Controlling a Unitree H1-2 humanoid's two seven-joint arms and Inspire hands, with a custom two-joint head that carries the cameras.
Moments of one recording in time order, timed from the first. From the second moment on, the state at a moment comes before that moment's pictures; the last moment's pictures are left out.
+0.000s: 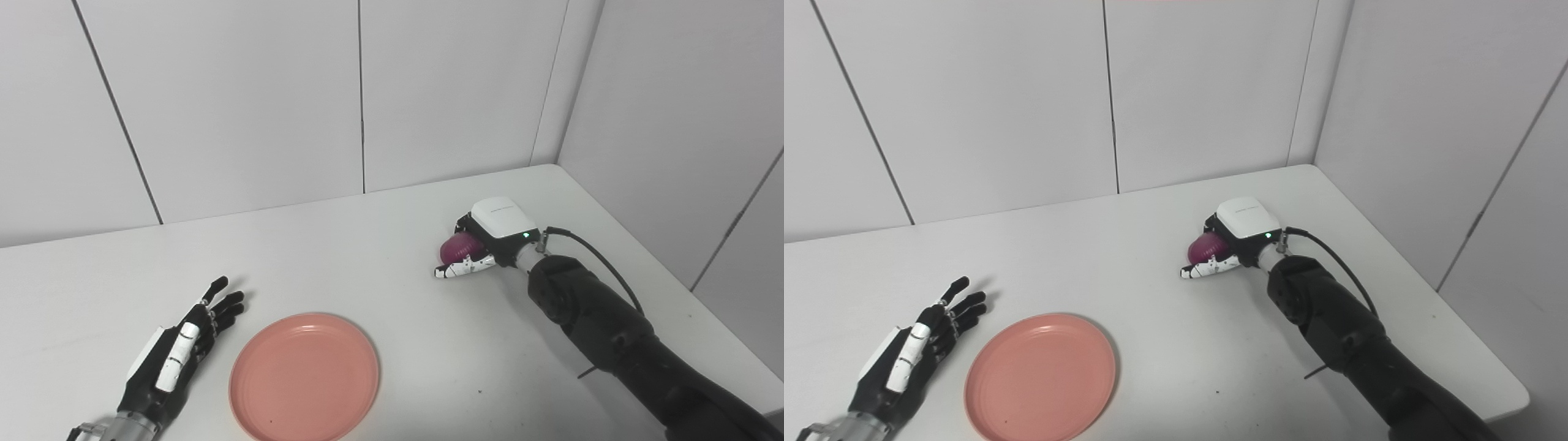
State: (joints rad) left arm -0.22 0.19 -0.08 0.26 -0.15 -0.10 -0.45; right arm -0.48 -0.58 0.34 0.46 -0.84 0.02 -0.02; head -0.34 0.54
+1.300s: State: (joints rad) left arm -0.21 0.19 -0.09 0.24 -0.15 -0.08 -0.44; right arm -0.48 -0.58 0.36 0.10 -0.81 -0.02 0.15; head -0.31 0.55
